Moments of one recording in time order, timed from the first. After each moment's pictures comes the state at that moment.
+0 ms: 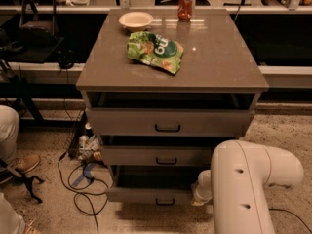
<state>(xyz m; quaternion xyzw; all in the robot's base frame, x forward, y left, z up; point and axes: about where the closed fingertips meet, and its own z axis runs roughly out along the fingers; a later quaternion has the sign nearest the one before) 0.533 -0.201 0.158 -0.68 0.73 0.05 0.08</state>
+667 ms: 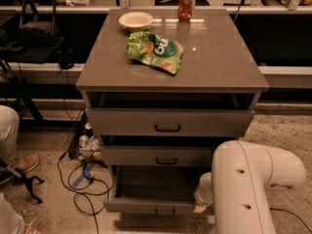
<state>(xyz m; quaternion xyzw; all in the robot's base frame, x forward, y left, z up) 0.525 -0.208 0.158 -0.67 0.73 0.05 0.08</state>
